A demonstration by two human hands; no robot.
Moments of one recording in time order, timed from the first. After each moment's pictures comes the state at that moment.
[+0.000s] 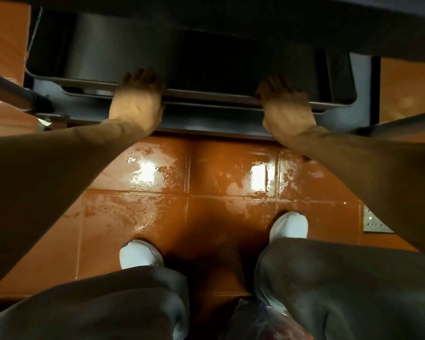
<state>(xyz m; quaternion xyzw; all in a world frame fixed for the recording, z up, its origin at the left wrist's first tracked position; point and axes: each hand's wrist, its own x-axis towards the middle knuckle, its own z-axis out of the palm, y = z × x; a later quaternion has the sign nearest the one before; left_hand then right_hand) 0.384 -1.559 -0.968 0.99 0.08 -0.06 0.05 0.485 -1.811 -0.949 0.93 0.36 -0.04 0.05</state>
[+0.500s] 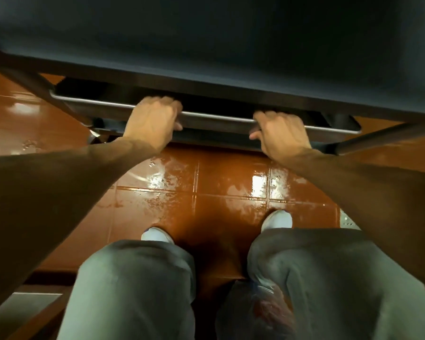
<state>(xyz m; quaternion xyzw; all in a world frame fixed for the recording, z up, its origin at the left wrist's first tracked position) 0.330 -1.572 -0.812 0.99 0.05 -0.05 0.10 0.433 -1.811 -0.821 0.92 0.38 -0.07 0.02</state>
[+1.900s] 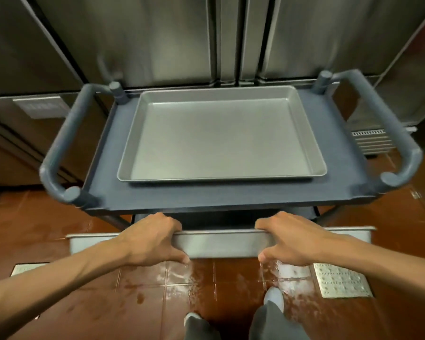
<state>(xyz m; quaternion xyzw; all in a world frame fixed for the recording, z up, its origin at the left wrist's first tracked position) 0.286 -1.577 -0.235 0.96 -0.04 -0.25 0.11 0.380 -1.861 -0.236 0.88 0.37 -0.28 -0.07</state>
